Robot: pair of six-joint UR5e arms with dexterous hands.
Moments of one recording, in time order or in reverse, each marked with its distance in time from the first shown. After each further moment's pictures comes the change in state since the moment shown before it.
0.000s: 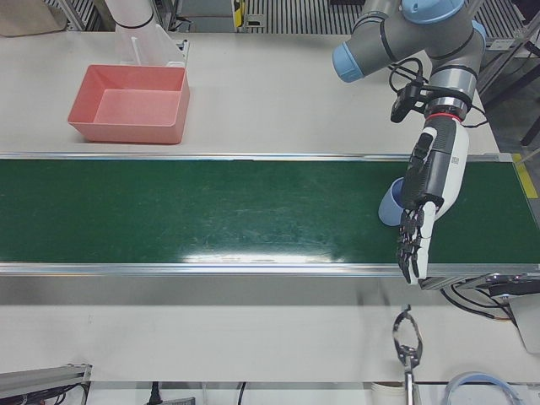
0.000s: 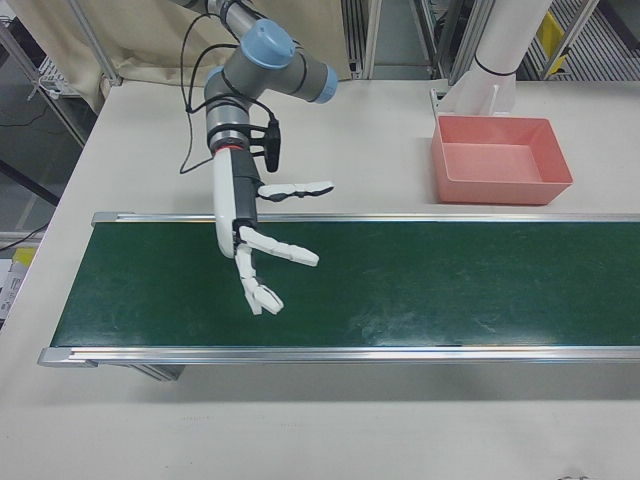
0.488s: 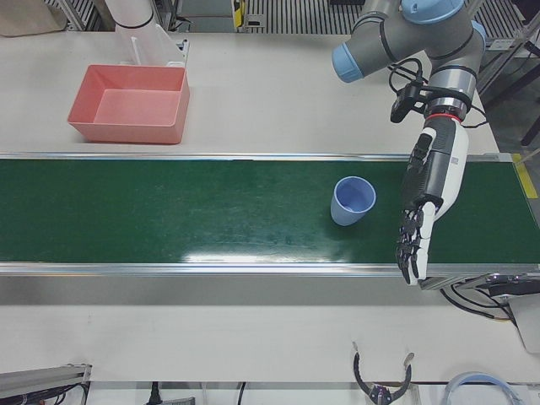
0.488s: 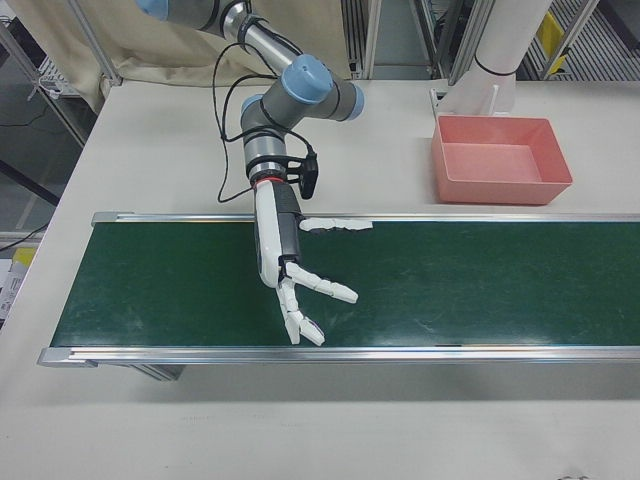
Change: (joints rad) left arm 0.000 -0.001 0.000 0.001 0.000 0.000; right arm -0.099 0.112 -0.094 -0.046 0.094 -0.005
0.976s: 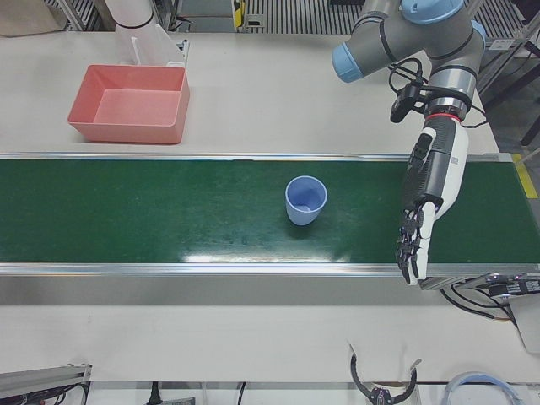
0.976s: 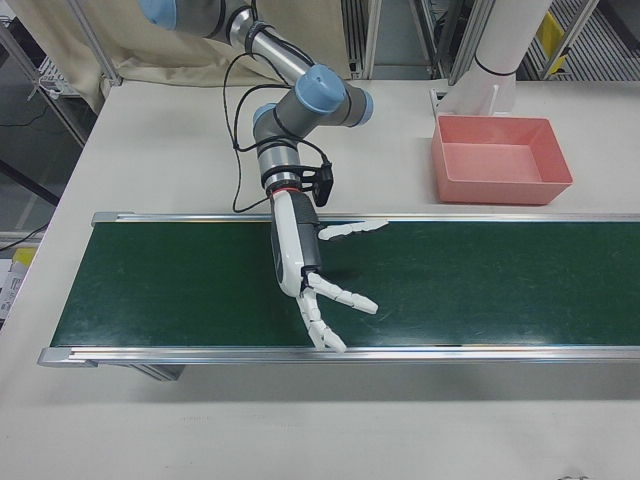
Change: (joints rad) left arm 0.000 0.000 -0.001 0.002 0.000 0.000; right arm -0.036 0.044 -0.025 -0.003 0.002 -0.010
